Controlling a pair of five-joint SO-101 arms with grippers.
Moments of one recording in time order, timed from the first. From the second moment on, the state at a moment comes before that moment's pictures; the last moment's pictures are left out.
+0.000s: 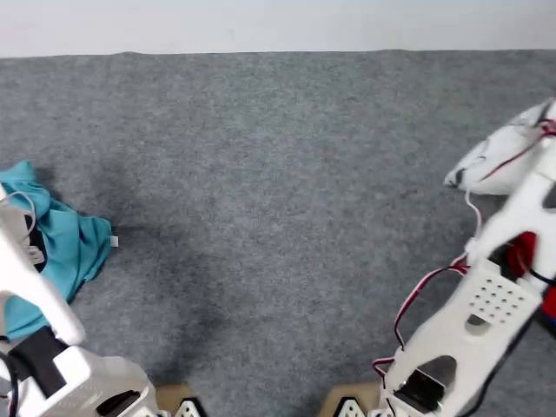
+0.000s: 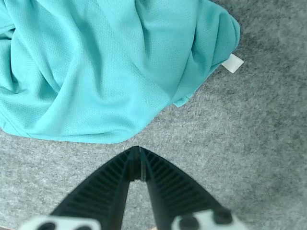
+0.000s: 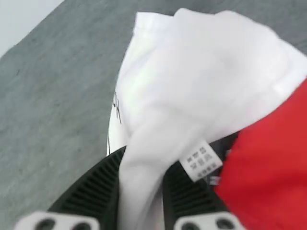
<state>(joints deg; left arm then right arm) -44.2 0.6 2.3 98.8 -9.4 30.3 43.4 -82.7 100.4 -13.2</state>
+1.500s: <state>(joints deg) -44.2 0.6 3.9 98.8 -9.4 59.3 43.4 -63.0 100.5 7.9</state>
